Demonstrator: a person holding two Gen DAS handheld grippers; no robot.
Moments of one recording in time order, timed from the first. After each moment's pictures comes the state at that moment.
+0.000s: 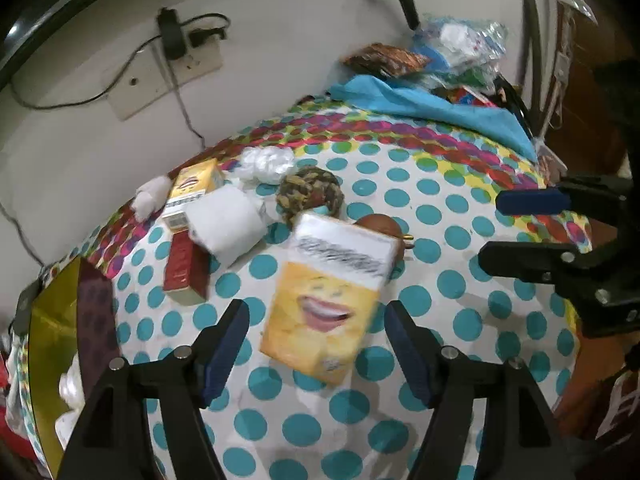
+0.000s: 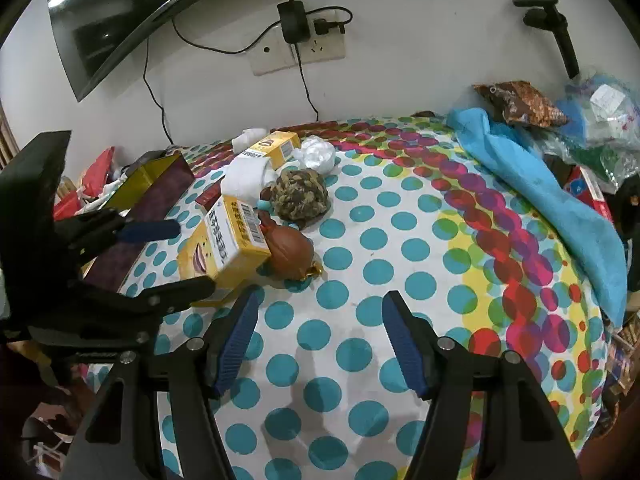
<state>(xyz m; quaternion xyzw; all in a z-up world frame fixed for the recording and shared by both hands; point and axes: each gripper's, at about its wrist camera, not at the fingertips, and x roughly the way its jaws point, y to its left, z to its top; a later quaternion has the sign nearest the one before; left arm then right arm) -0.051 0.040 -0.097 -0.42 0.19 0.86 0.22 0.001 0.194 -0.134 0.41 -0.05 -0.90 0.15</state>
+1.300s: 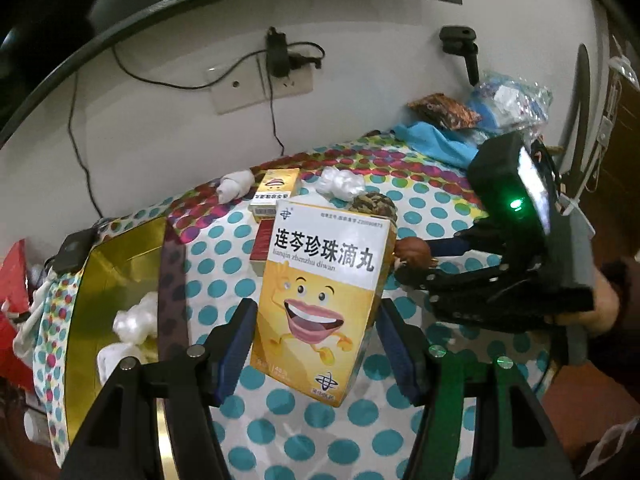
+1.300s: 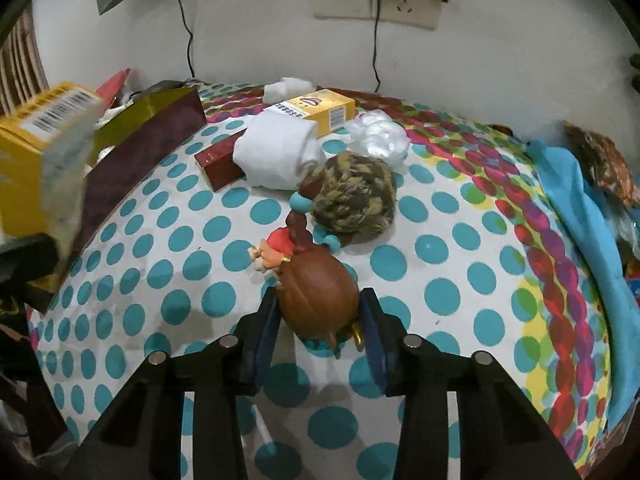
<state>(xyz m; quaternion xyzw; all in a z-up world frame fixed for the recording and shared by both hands) -0.007 -0.014 -0.041 -0.39 0.10 0.91 0.13 -0.066 0.124 -0.166 0.44 0.09 -0.87 0.21</state>
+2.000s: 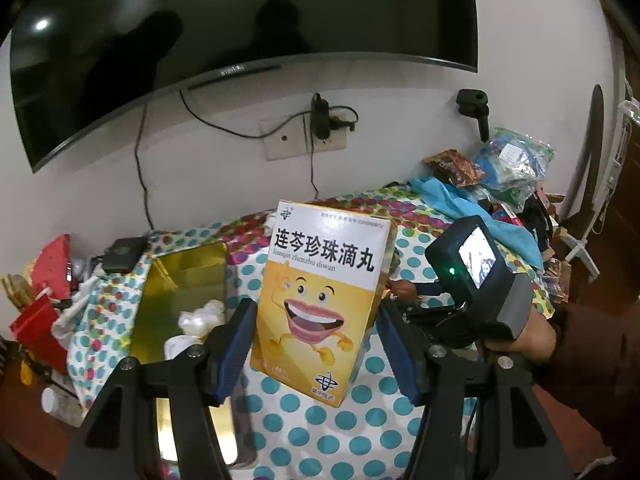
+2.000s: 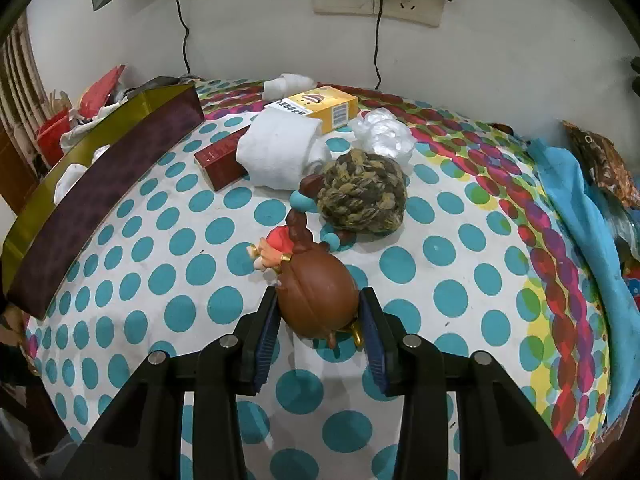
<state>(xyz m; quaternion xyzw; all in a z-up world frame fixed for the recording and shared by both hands) 0.047 -0.036 0.050 -0.34 0.08 0.93 0.08 -0.068 0.114 -0.167 0.45 0.09 -0.87 0.20</state>
